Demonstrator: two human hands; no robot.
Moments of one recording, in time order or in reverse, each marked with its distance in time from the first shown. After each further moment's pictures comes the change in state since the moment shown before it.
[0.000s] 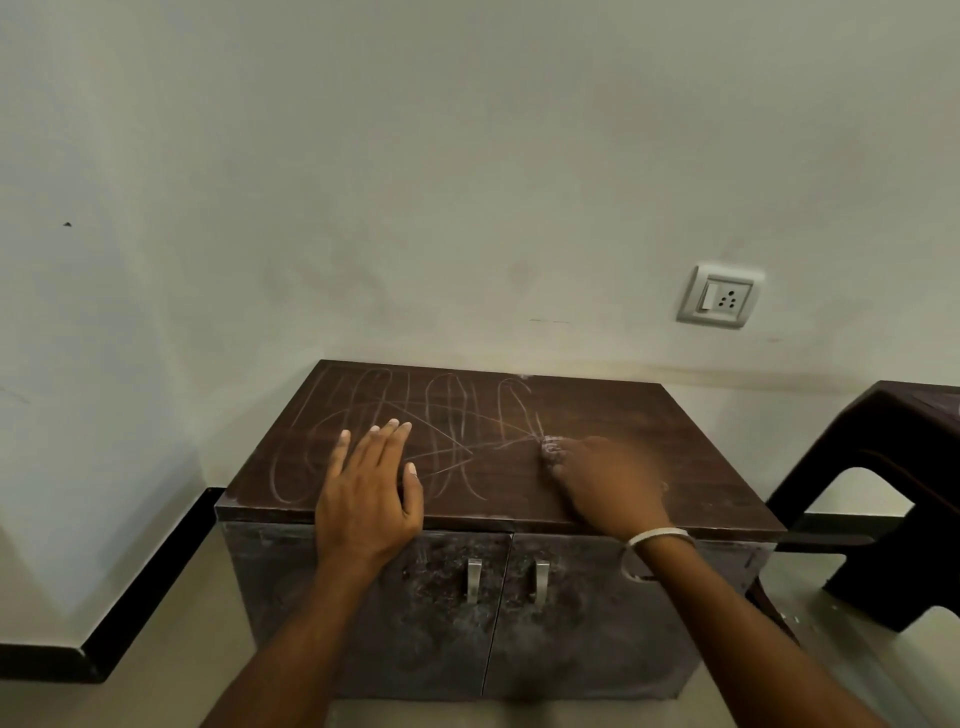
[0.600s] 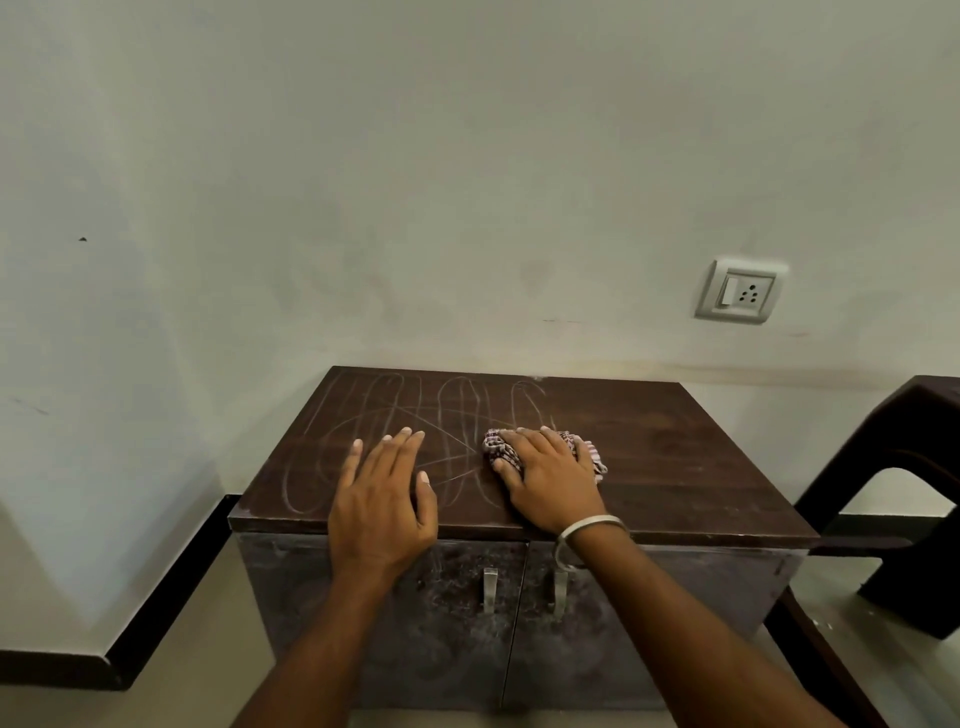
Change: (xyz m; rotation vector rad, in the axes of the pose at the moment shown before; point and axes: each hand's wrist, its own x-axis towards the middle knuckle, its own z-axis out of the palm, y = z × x) left_hand -0.001 0.002 0.001 0.014 0.003 -0.018; right_hand 0.020 -0.073 0.022 0.068 0.009 -0.166
